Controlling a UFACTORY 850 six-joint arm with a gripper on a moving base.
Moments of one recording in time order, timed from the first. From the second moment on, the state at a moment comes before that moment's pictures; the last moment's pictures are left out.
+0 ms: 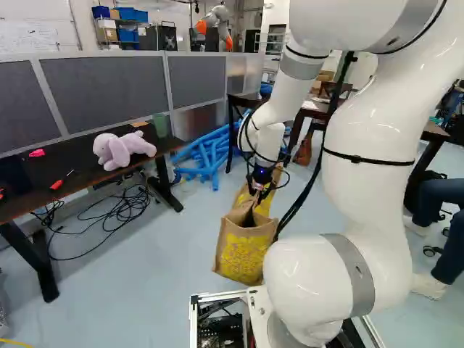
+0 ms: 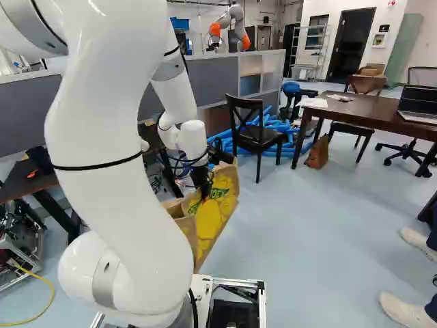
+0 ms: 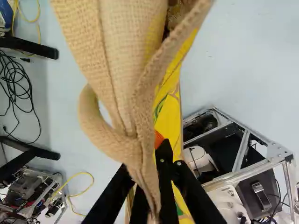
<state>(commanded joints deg) -2.2 -14.5 -37.6 3.6 -22.1 27.0</state>
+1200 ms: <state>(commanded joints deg) -2.8 -7.3 -44.2 3.4 -35.2 27.0</state>
